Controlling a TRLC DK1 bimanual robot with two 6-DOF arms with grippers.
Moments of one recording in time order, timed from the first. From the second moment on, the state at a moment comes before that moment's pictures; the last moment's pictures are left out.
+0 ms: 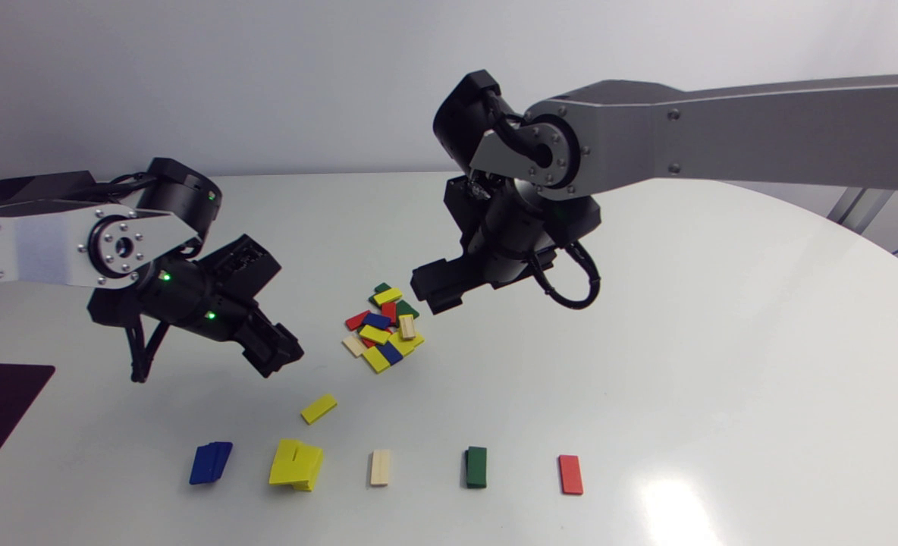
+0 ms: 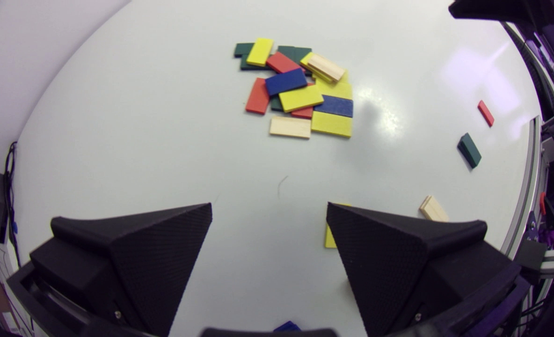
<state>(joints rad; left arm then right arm) -0.18 1.55 0.94 -0.53 0.16 0.53 0.65 1.80 1.49 -0.72 0.04 0.14</state>
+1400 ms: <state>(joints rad) -0.33 1.78 0.94 -0.59 0.10 0.66 0.57 1.62 1.34 -0.69 -0.02 0.09</state>
